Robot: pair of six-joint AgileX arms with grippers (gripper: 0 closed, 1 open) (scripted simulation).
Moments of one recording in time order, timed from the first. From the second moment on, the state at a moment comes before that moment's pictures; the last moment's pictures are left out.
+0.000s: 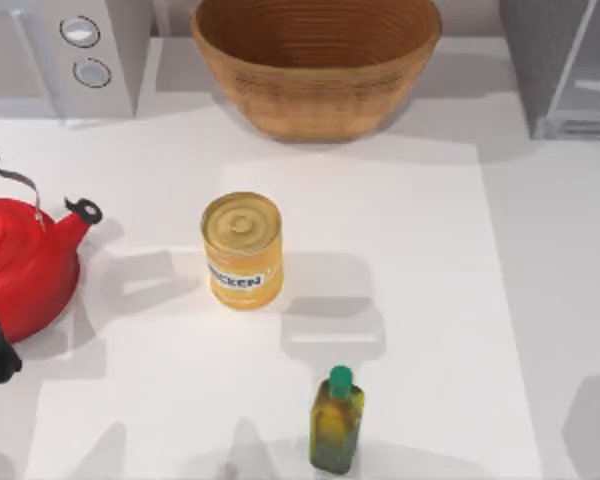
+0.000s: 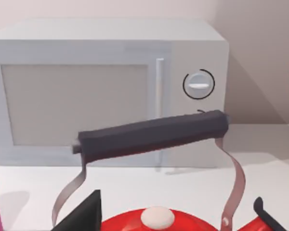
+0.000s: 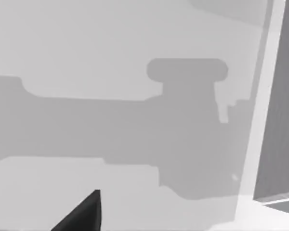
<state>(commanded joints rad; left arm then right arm) 0.00 0.00 0.00 0.00 0.00 0.00 -1.29 1.20 1.16 -1.42 -0.72 -1.54</state>
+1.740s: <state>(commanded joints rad) 0.00 0.00 0.00 0.00 0.00 0.00 -1.30 1.83 1.32 -0.78 -0.83 -1.19</state>
